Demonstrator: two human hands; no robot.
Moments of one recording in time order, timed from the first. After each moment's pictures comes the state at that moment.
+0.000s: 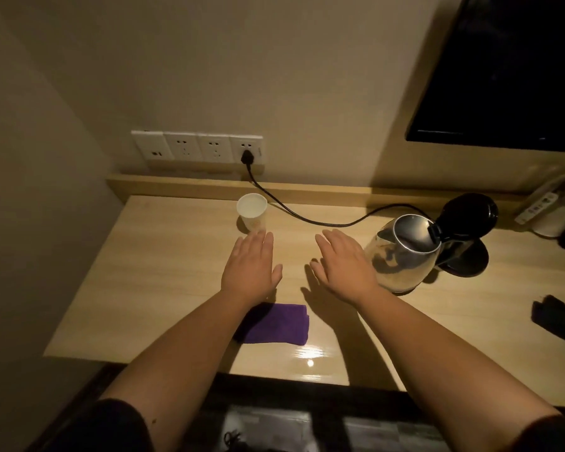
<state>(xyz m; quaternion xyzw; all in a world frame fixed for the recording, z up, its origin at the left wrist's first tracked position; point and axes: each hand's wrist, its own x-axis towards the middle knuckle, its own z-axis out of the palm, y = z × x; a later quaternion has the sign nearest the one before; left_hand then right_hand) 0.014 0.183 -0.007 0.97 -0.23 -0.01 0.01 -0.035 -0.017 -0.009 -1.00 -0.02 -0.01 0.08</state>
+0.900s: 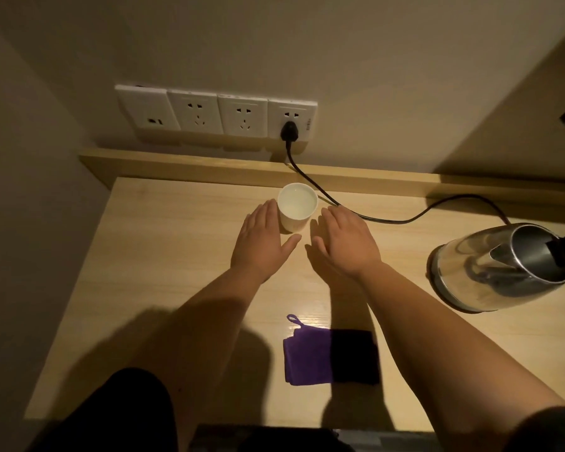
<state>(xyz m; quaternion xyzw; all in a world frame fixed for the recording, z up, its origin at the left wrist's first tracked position) 0.164 0.239 -0.104 0.96 -0.16 -0.03 0.22 0.112 0.069 -0.069 -1.00 0.04 0.07 0.05</state>
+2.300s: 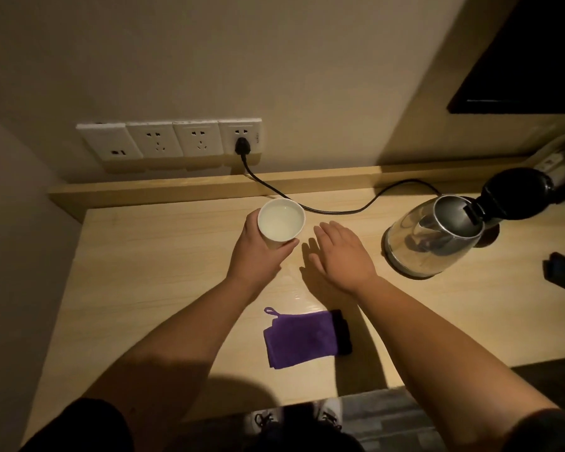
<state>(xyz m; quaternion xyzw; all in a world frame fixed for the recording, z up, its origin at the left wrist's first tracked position) 0.108 0.216 -0.034 0.86 -0.11 -0.12 0.48 0.034 0.045 -0.049 -0.99 0.08 0.08 0.06</state>
